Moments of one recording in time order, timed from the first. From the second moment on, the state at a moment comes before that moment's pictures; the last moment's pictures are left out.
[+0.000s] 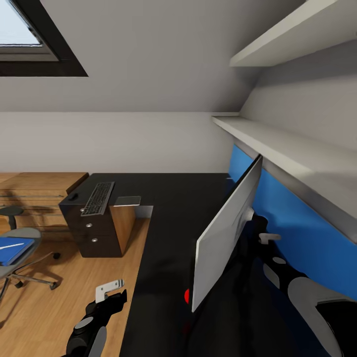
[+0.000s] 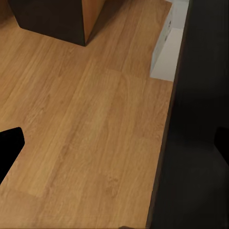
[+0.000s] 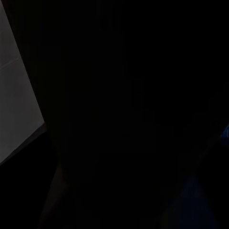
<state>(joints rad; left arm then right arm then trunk) -0.10 -0.08 0.00 -1.39 0.21 0.48 0.31 -0.92 -0.18 0.18 -0.12 -0.26 -0.29 0.02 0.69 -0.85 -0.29</state>
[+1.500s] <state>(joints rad) -0.10 -0.08 0.00 -1.39 0.21 0.48 0.31 -0.92 -0.18 0.18 -0.12 -0.26 -0.30 0.03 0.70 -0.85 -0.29</state>
